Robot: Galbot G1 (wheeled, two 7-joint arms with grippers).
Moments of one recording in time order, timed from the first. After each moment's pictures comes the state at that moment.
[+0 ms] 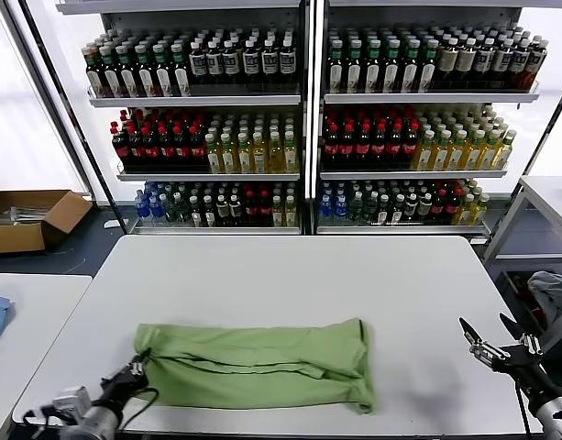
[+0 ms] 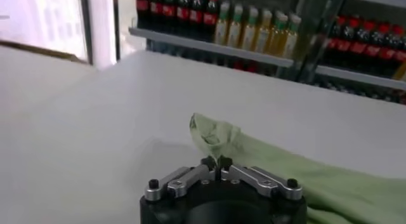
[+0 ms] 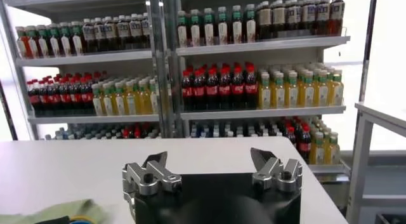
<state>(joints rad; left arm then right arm) 1.62 -1.19 -0.74 -2.12 -0.66 0.49 -0.15 -1.67 1.12 1.04 2.03 0.63 -0.22 -0.34</state>
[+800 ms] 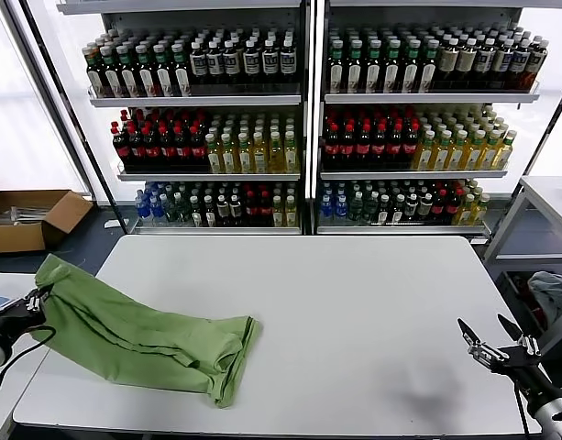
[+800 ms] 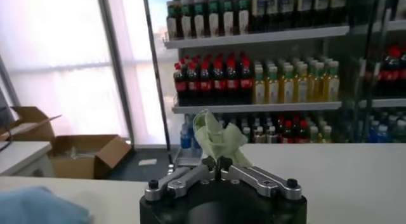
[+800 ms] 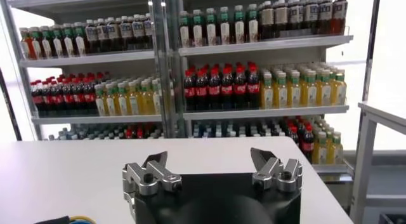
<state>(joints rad) 1.52 -0.86 -1.05 -2.01 -0.78 0.54 0.00 -1.68 1.13 1.05 2.04 0.63 -0.22 -0.34</state>
